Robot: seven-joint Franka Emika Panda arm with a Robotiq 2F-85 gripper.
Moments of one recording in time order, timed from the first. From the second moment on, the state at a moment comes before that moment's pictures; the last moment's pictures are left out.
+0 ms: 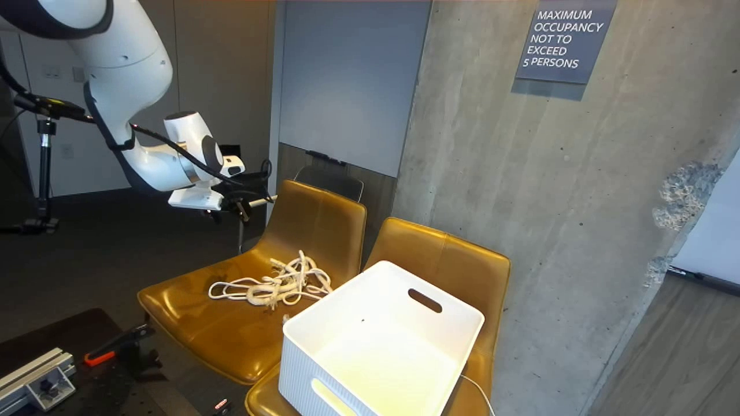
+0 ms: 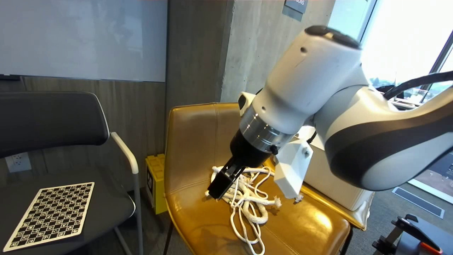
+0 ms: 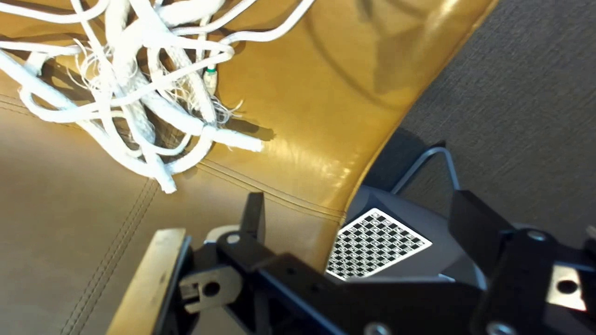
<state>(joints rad) 0.34 0.62 0.10 -1.85 -0.68 2.81 0.58</state>
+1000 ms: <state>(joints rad) 0.39 1.01 -0.13 -1.51 -0.44 2.72 0.41</state>
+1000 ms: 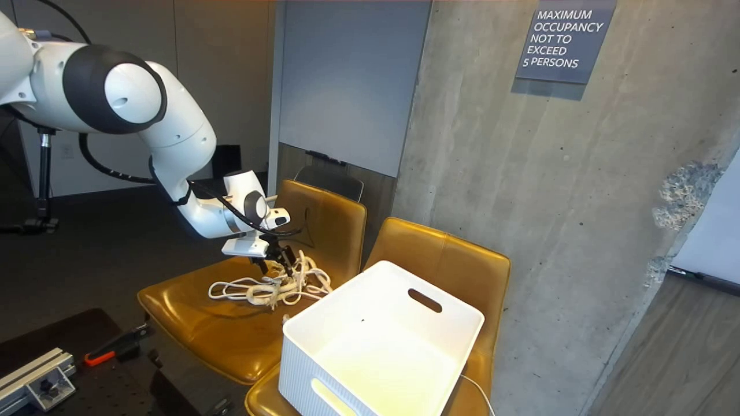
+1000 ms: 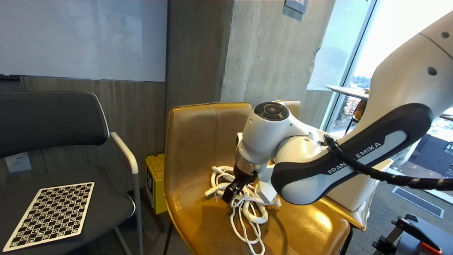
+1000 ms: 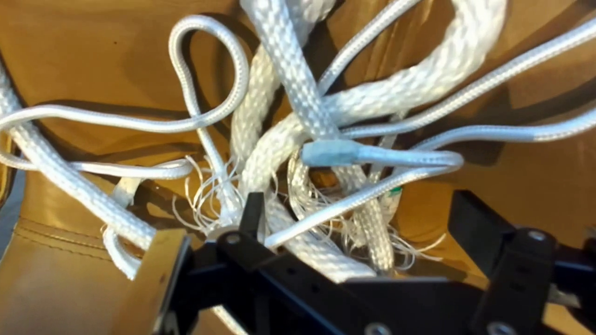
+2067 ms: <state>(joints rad) 0.34 1.13 -0.15 -1.39 -0.31 2.61 0.38</state>
